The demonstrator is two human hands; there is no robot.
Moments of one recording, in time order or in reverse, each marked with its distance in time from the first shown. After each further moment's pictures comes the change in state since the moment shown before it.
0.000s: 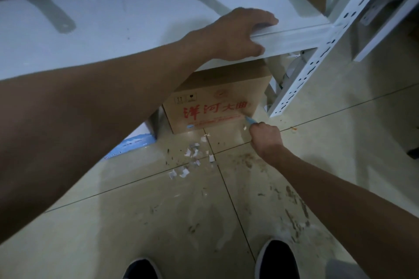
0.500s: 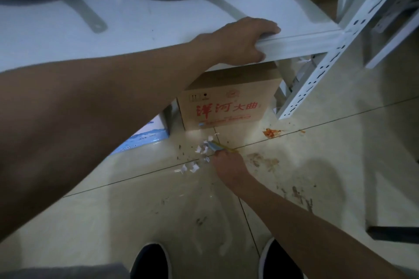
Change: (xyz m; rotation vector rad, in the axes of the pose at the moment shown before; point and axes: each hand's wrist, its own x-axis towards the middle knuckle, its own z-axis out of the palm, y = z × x) left_hand -0.030 0.011 -0.020 0.051 -0.083 -0.086; right_hand -0.051 -0.110 0.017 0.026 0.085 -0.334
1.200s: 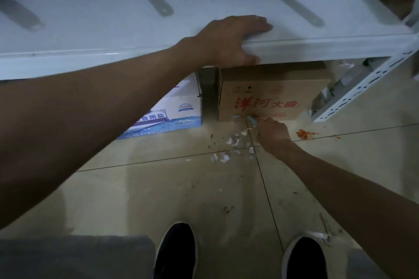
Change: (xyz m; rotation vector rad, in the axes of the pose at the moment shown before) left_hand -0.110 -0.080 -0.026 0.115 0.086 -0.139; right_hand 0.045 0.019 -0.031 -0.004 -0.087 0.232
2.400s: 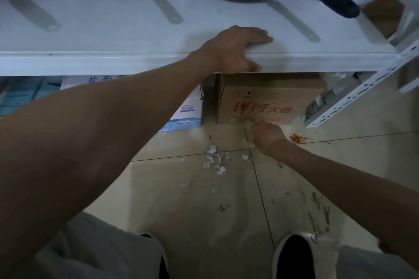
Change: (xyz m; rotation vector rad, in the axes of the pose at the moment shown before) left_hand 0.001 -0.006 0.005 -0.125 0.039 0.000; right_hand -0.015 -0.008 -0.031 -0.069 -0.098 -0.159
